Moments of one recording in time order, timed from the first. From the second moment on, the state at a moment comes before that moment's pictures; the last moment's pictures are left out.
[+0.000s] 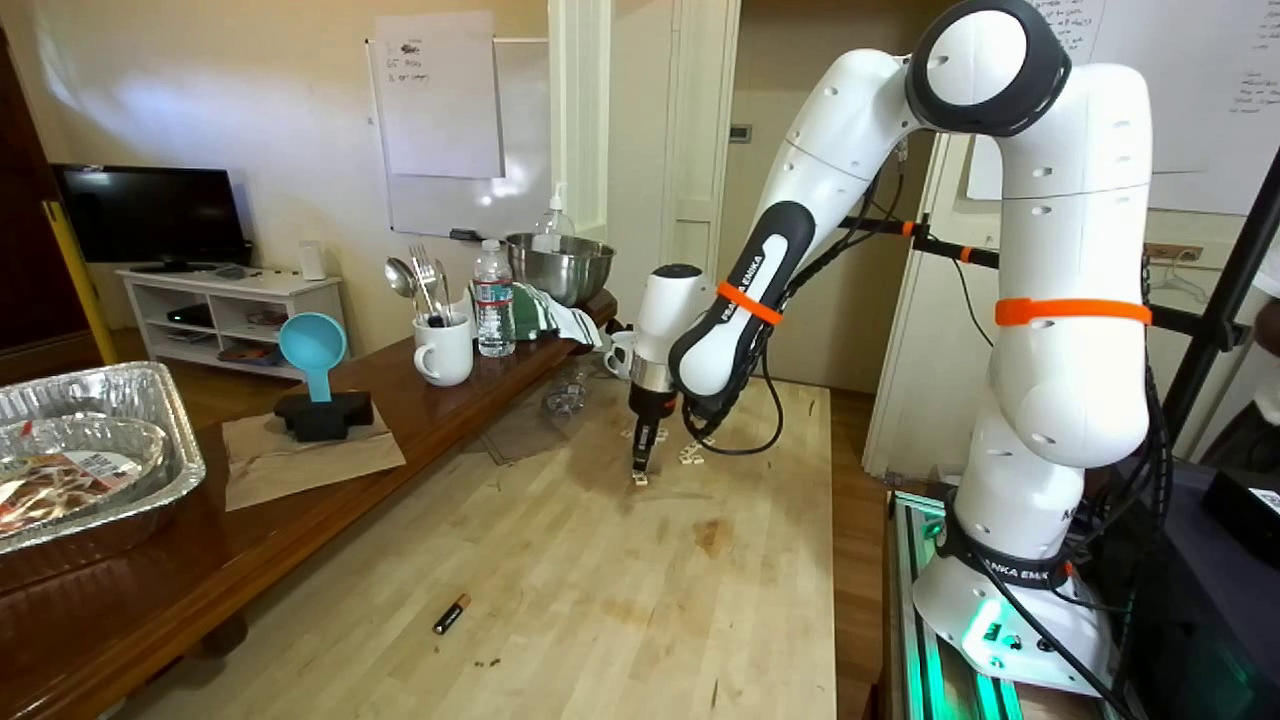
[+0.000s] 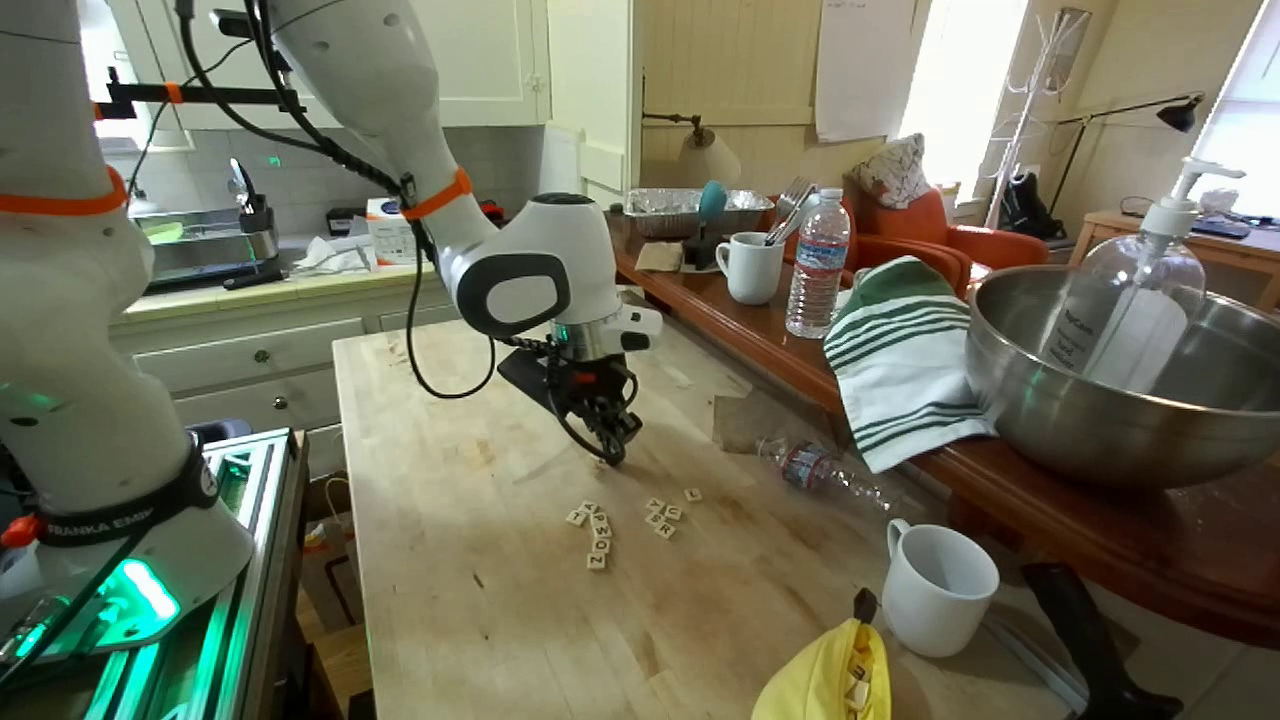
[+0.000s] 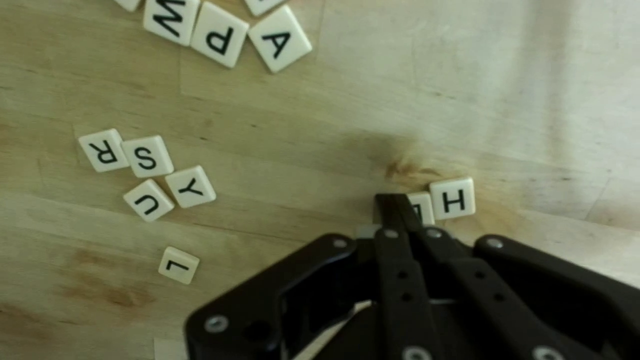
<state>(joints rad) -0.09 0.20 -0.03 -2.53 -0.17 2.90 -0.23</state>
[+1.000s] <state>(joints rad) -0.09 0.20 -0.03 -2.53 -0.18 2.90 -0.23</state>
